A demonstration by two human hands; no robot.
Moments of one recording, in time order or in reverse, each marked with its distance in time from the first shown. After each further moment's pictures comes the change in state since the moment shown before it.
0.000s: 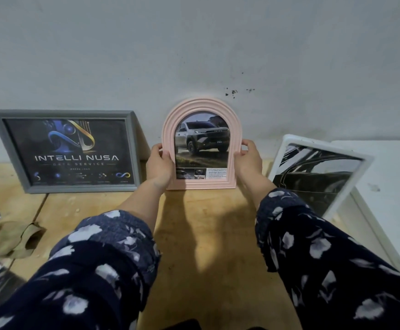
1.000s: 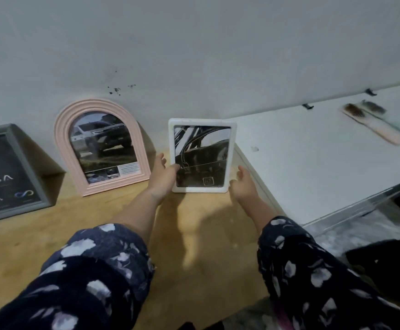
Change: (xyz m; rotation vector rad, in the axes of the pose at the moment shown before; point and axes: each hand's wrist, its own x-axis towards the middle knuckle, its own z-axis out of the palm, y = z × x) left_hand -0.143 0.058 0.142 -0.150 -0.541 0.001; right_hand -0.083 0.124 -0.198 0.046 0.139 0.152
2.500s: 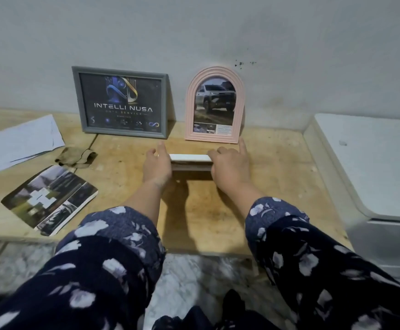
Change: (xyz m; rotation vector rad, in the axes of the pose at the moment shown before) left_hand -0.170 -0.087 -0.178 -0.032 0.702 -0.142; right_hand -0.193 -0.058 0.138 -1.075 -0.040 -1.140
